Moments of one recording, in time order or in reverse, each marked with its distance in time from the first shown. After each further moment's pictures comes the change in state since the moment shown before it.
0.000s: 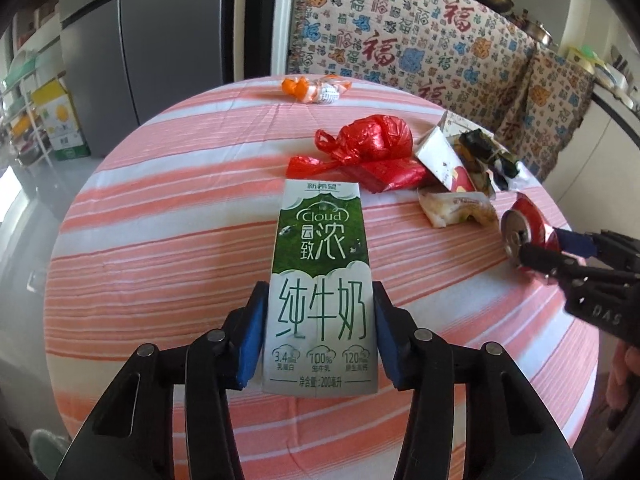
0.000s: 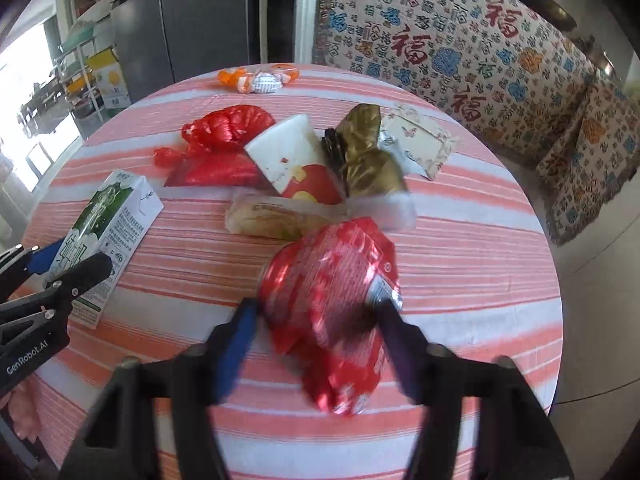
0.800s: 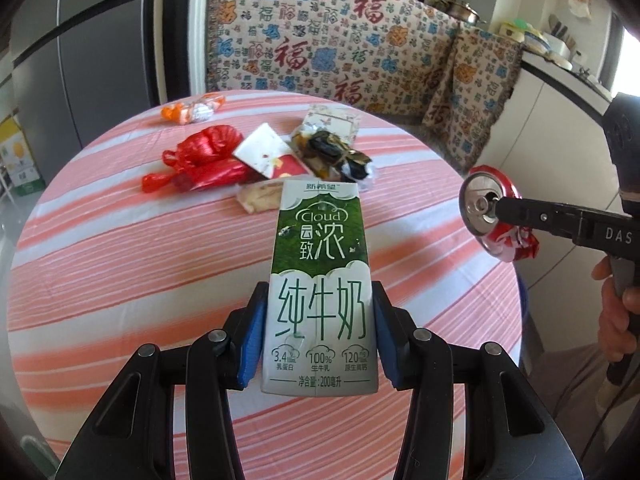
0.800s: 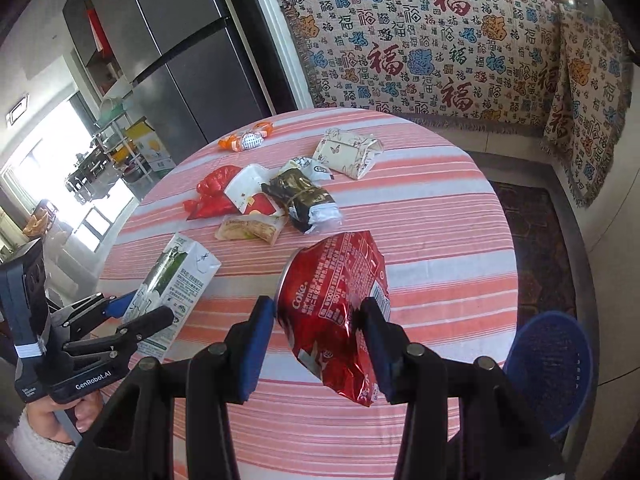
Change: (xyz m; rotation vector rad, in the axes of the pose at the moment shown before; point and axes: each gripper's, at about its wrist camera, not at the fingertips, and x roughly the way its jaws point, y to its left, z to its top) left arm -0.036 -0.136 -0.019 0.143 -0.019 -0.141; right arm -0.071 -0.135 -0.046 0.171 -0.090 0.278
